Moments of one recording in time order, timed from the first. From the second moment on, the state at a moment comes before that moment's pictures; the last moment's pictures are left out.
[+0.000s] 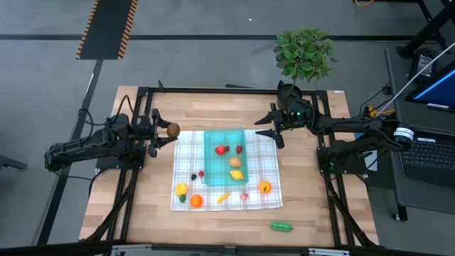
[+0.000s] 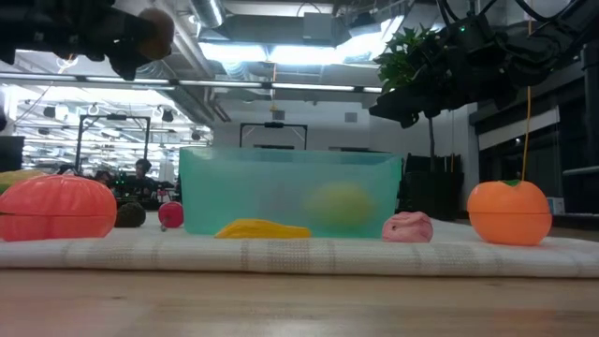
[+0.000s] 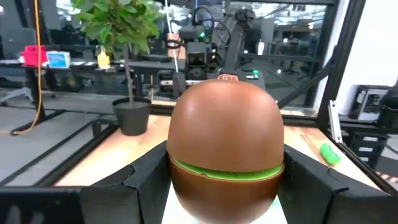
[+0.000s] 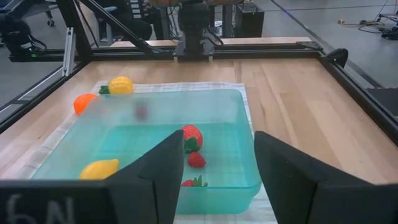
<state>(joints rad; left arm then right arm) 0.30 0.18 0.25 -0.06 0.19 -0.06 -0.47 1.22 0.46 0.48 -0.55 -0.12</state>
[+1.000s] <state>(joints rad) 0.07 0.29 0.23 -0.06 -0.21 -0.07 -0.47 1.22 0.46 0.48 -0.55 -0.12</state>
